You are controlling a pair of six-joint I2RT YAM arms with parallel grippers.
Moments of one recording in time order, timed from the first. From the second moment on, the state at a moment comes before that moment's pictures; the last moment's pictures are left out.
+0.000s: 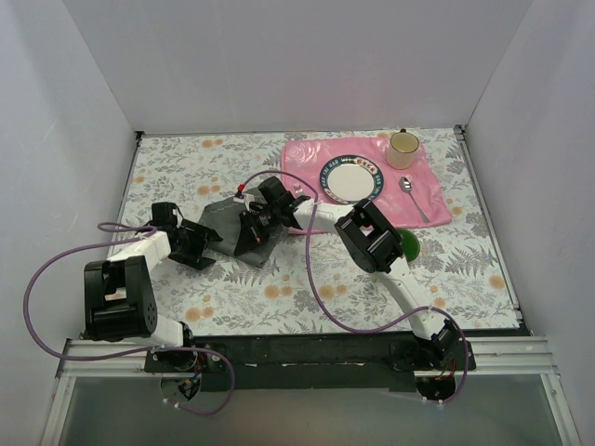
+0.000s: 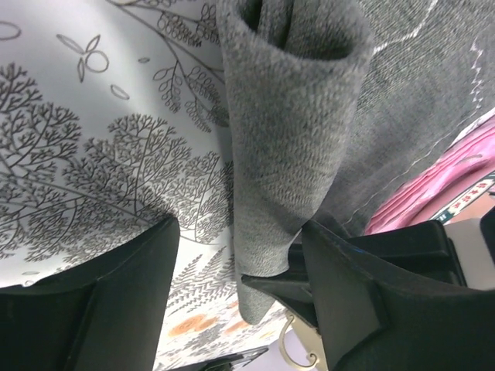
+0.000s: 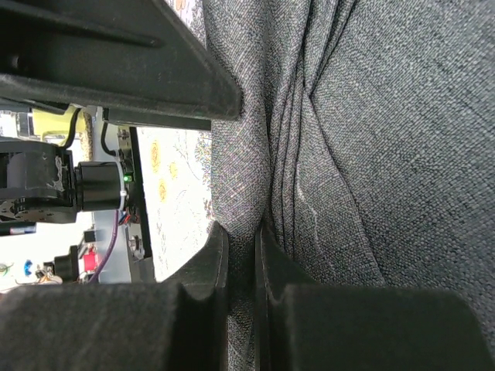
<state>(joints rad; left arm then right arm) 0.13 1.44 0.68 -0.37 0.29 -1.09 0.83 2.48 1.82 -0.06 -0.97 0.47</state>
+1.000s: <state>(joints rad) 0.12 1.65 0.88 -0.44 0.31 -1.02 0.94 2.38 2.02 -0.54 -0.47 0.09</state>
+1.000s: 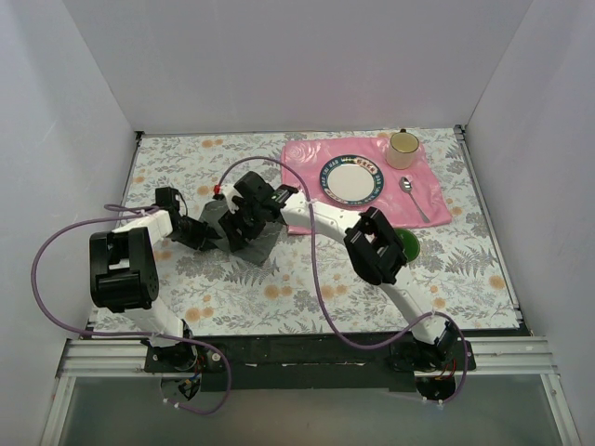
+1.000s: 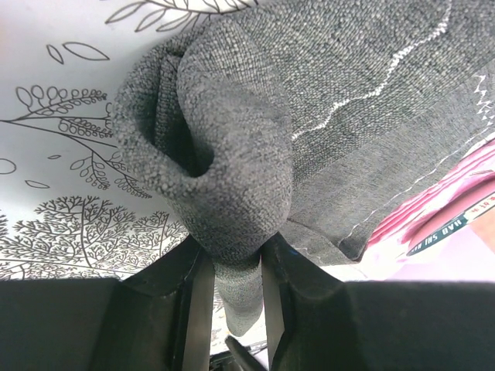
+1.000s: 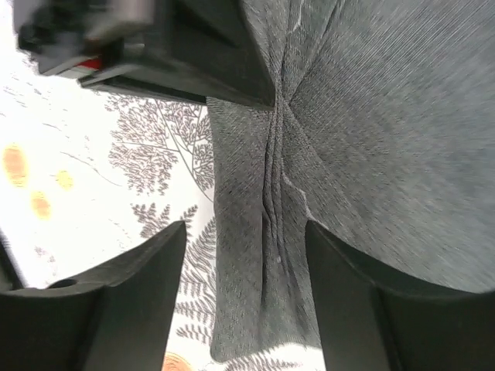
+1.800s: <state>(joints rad) 0.12 1.67 0.91 -0.53 0.31 -1.00 1.13 2.29 1.80 -0.27 -0.04 -0.21</state>
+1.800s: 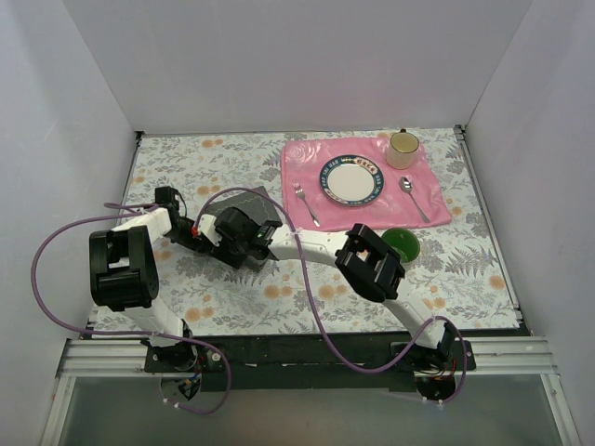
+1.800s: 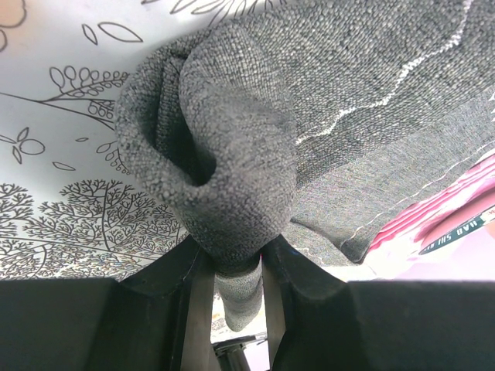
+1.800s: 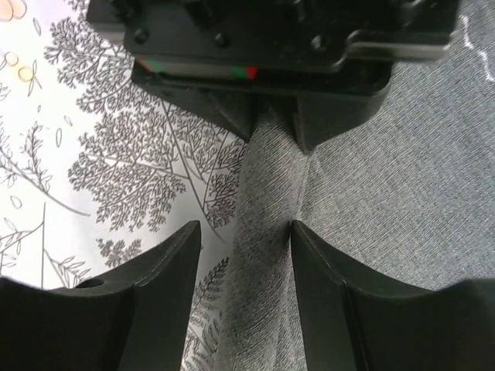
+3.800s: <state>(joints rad) 0.13 1.29 0.61 -0.46 0.27 -1.02 0.89 2.52 1.81 0.11 -0.93 0.74</state>
